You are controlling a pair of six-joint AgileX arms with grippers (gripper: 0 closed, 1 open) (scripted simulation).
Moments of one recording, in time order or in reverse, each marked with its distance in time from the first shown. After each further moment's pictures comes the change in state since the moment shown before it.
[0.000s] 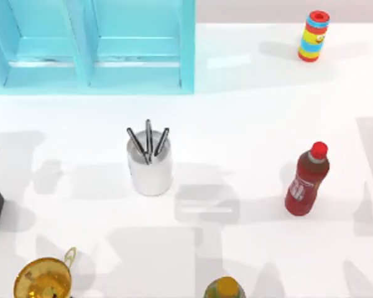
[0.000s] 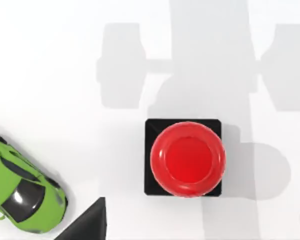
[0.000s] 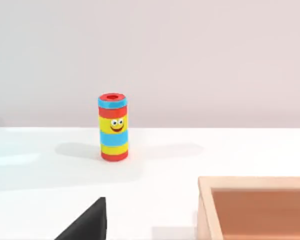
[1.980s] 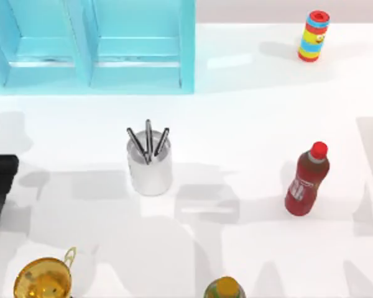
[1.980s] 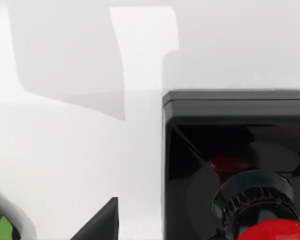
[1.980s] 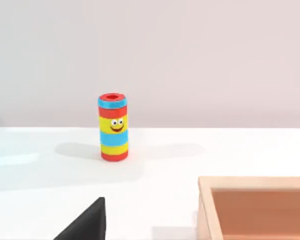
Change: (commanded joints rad) left arm 0.041 0.612 0.123 0.005 0.000 0.049; right arm 0.000 0.000 0.000 0.000 0.000 0.000
